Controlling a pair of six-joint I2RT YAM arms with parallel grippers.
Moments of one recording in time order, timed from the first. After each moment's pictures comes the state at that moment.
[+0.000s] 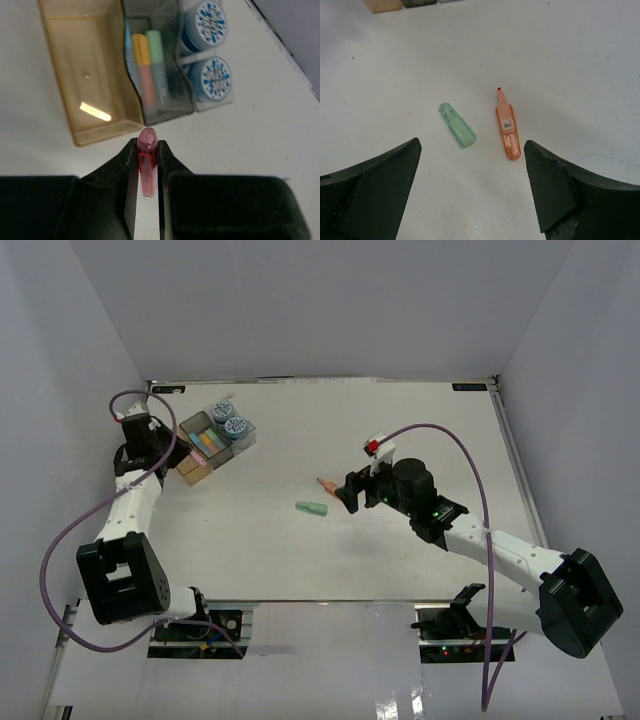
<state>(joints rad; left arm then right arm) 0.18 1.35 0.97 -0.20 0.14 -0.56 0.73 1.17 0.66 0.20 -0.09 0.14</state>
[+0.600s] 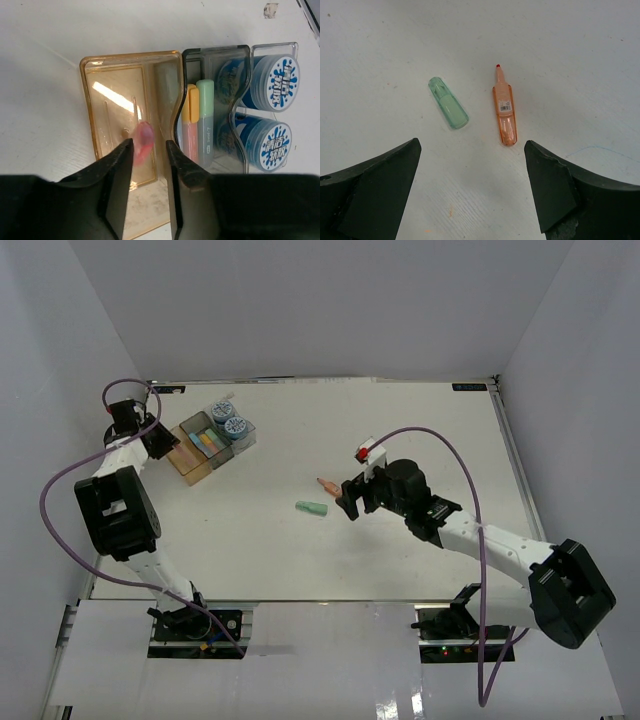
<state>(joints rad) 0.35 1.80 1.28 -0.24 0.20 -0.48 0.73 1.22 0.66 0.16 -0.12 0.04</state>
